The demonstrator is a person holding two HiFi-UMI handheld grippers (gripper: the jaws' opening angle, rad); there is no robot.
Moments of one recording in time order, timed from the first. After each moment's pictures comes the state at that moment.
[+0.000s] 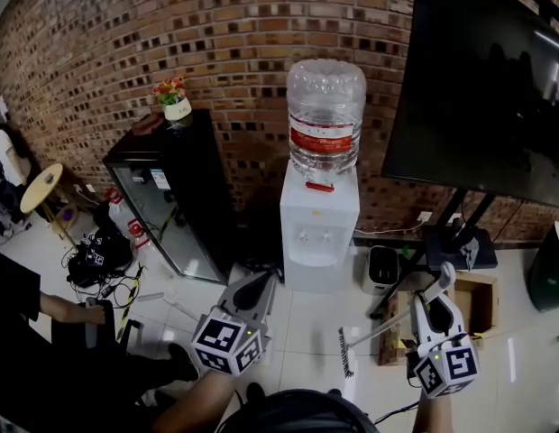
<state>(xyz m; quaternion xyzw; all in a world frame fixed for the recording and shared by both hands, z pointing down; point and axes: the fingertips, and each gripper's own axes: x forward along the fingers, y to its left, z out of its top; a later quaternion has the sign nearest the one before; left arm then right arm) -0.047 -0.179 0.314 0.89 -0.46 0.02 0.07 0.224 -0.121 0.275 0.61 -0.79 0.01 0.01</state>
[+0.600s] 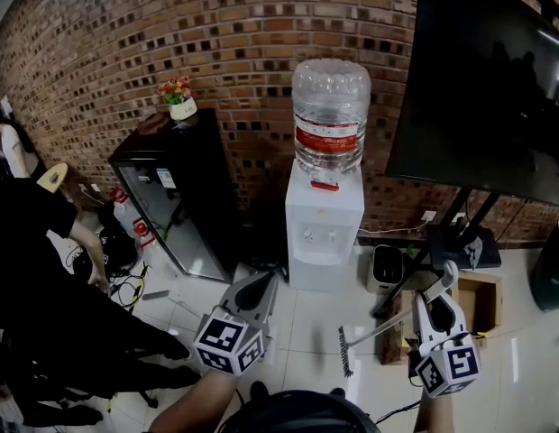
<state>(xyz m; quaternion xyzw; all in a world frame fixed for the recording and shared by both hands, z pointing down) -0.052 -0.171 0.310 0.88 -0.46 0.03 0.07 0.220 -0.118 0.269 0.61 -0.79 0.01 0.00</state>
